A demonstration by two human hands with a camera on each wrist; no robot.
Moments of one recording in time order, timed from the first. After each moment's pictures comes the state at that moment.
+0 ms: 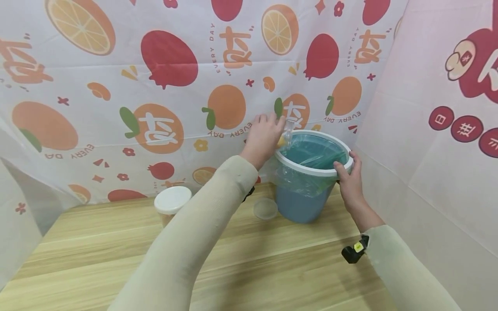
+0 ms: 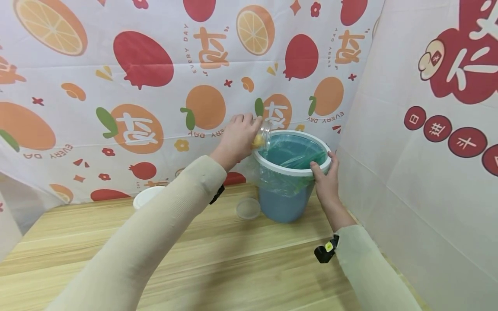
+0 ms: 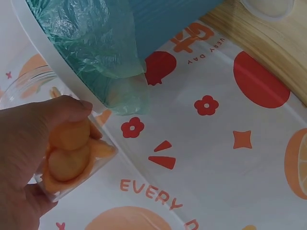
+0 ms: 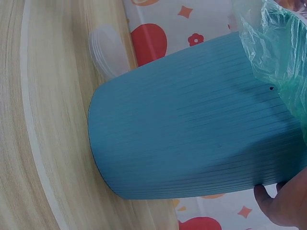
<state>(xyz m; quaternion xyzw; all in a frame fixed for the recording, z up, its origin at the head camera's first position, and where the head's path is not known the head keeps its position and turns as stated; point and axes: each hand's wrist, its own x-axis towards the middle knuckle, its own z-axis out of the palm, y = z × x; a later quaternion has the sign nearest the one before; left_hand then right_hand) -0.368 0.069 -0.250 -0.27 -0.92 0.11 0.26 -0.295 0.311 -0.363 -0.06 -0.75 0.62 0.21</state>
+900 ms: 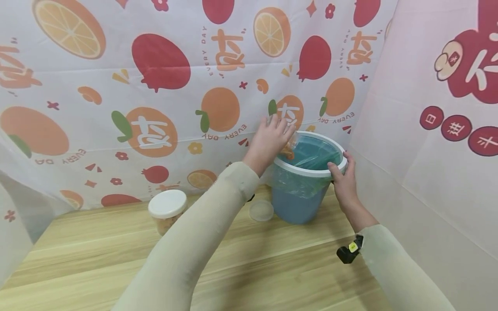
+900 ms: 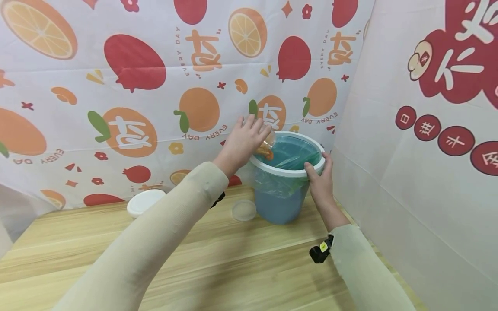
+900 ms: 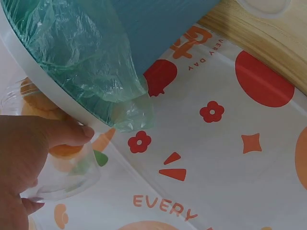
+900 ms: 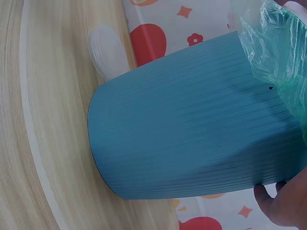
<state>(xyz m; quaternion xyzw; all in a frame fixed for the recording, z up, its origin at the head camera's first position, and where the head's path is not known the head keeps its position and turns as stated) -0.366 0.087 -0.259 -0.34 -0.87 0.20 0.31 -0.294 0.312 -0.365 -0.06 -0.75 0.62 0.22</state>
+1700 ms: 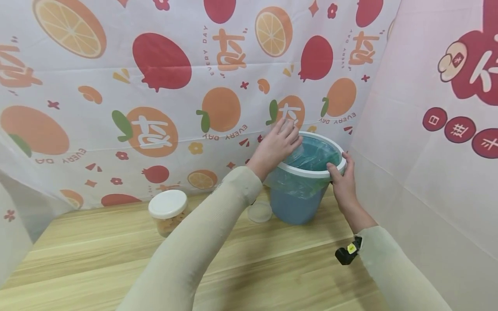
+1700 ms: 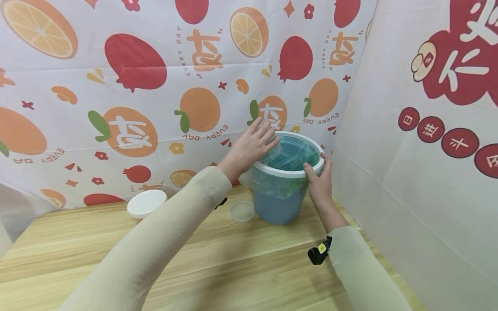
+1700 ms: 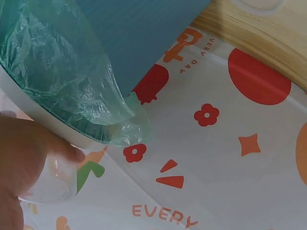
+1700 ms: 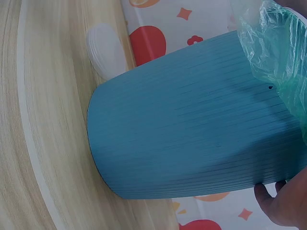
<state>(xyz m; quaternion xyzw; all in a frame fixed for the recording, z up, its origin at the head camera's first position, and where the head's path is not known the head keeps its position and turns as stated) -0.369 0.094 -0.273 -0.37 -0.78 0.34 0.38 -0.299 0.307 -0.366 -0.07 -0.76 0.61 0.22</state>
